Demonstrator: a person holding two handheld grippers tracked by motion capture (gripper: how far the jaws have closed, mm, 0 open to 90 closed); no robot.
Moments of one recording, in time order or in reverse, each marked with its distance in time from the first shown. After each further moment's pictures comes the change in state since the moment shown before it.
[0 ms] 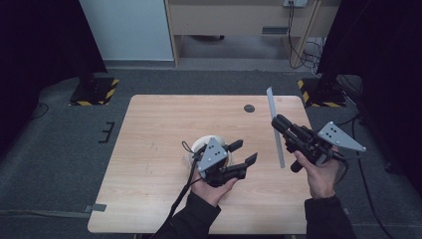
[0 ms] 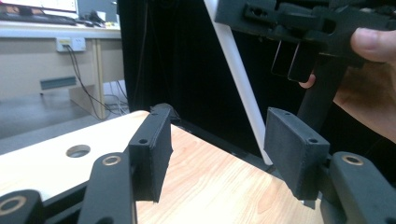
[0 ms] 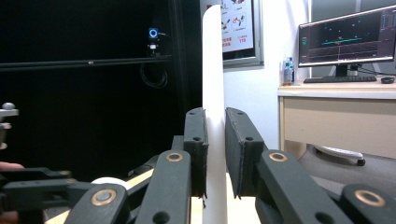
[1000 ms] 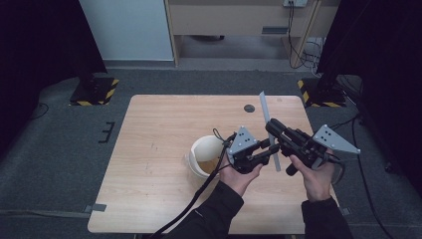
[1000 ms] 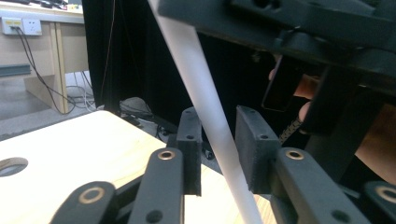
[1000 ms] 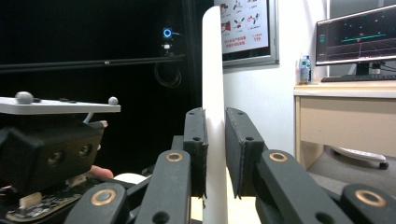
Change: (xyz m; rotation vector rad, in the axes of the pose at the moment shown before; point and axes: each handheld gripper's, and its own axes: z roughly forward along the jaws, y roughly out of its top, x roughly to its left) left arm -0.006 0.010 0.059 0.040 -0.099 -0.054; right arm 0.010 -0.005 0.002 -0.003 0.057 0.014
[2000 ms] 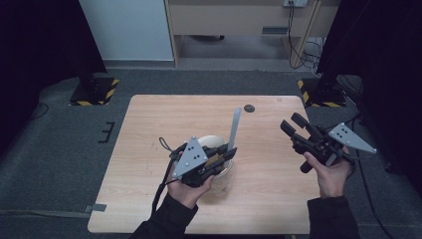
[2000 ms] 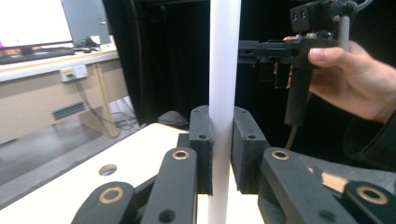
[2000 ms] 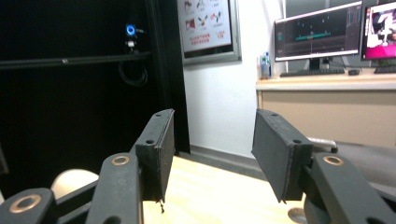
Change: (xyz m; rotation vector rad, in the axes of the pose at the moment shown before) left arm 0.011 0.010 -0.125 -0.025 0.093 0.251; right arm -0.033 -0.001 -0.020 0.025 -0.148 -0.005
